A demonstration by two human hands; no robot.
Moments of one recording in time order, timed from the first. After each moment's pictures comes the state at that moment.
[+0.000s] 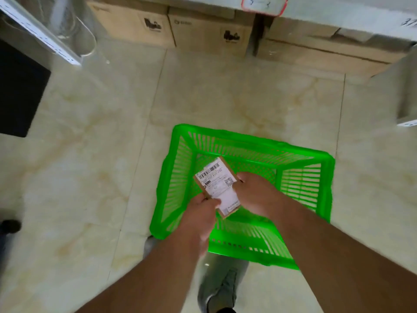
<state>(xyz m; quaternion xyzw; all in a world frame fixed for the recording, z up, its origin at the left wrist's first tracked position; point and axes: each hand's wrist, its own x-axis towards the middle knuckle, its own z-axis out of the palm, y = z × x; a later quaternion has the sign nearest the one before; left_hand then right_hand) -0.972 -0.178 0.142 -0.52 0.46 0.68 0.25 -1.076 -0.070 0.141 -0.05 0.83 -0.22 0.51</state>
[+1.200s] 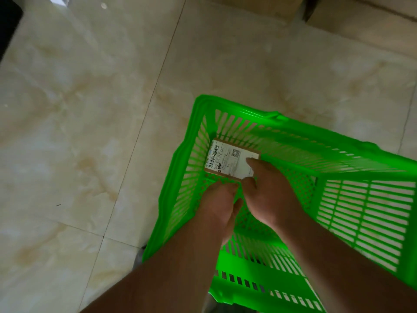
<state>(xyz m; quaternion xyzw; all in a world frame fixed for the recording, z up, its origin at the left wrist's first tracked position) -0.998 -0.207 -0.037 -0.55 0.29 0.77 0.15 -1.065 -0.122 -0.008 -0.11 0.92 -0.19 0.33</state>
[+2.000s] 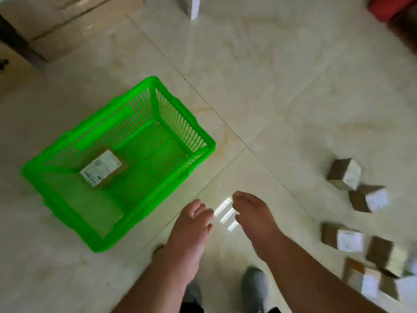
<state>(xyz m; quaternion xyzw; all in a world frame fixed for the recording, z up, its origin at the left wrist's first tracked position) -0.820 -0.077 0.214 -0.24 0.61 0.53 0.53 -0.756 0.052 0.215 0.58 0.58 -0.55 0.15</state>
